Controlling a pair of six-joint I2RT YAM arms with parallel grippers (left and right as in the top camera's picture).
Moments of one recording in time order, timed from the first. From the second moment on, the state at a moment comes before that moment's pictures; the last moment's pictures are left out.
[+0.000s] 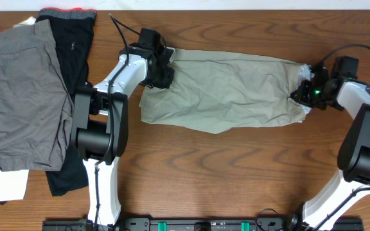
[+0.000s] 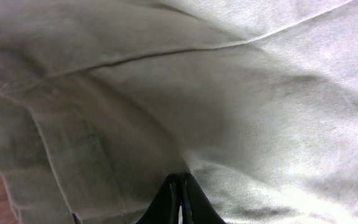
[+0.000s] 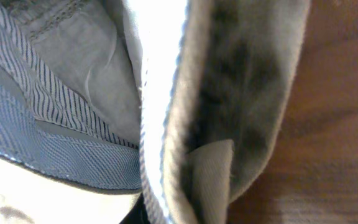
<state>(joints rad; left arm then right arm) -0.22 2.24 1.65 -0.69 0.25 0.09 -0.31 2.01 1.22 -0.49 -0.43 0.03</state>
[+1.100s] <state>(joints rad) -0.18 2.21 1.65 -0.78 0.23 0.09 -0.24 1.92 1.56 -0.90 -0.45 -0.13</state>
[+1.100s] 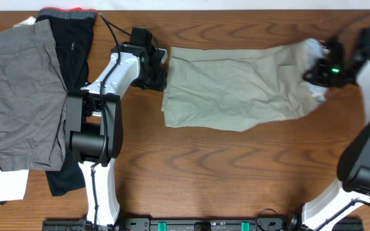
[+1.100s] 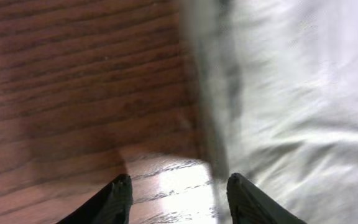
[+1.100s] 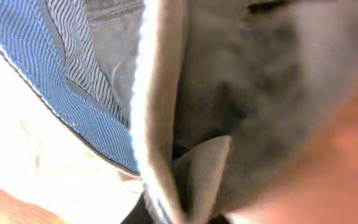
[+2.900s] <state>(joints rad) -0.16 2.21 1.64 -0.77 0.21 0.06 0.59 1.95 1.56 -0.29 -0.23 0.39</state>
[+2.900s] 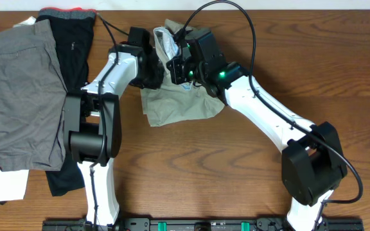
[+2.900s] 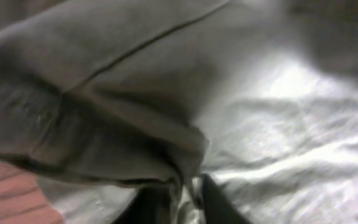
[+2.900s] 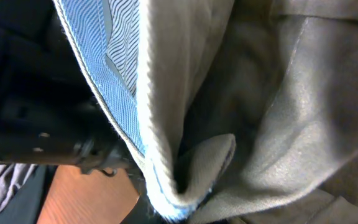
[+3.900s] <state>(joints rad) 0.17 1.90 1.64 -0.82 0.21 -0.06 0.70 2.06 1.56 -0.12 -0.21 0.36</state>
